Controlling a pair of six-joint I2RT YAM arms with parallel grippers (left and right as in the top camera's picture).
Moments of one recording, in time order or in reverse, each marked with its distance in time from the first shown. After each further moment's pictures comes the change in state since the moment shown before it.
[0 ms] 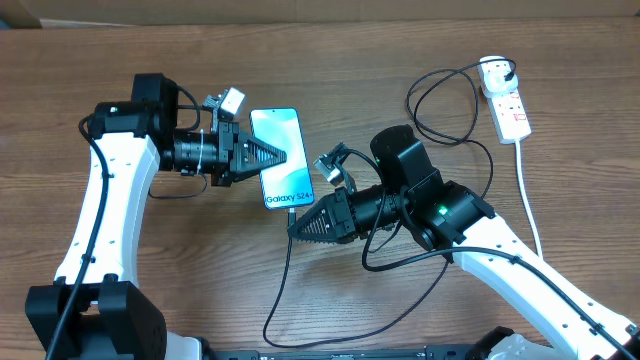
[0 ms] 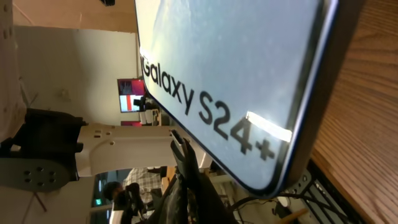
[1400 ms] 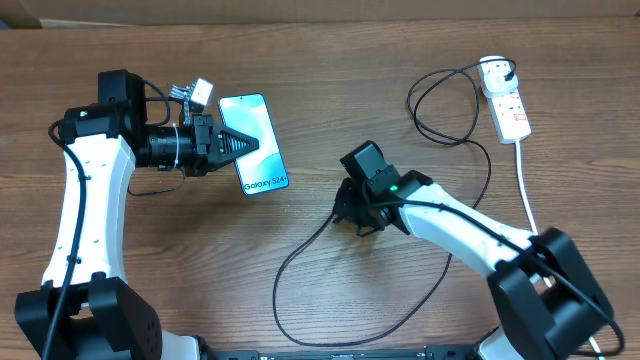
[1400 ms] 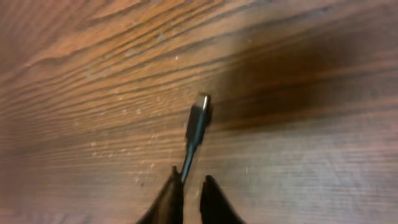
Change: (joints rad) left arm 0.118 0.000 0.000 0.102 -0.100 0.018; right arm 0.000 0.372 0.002 -0.158 0.935 0.159
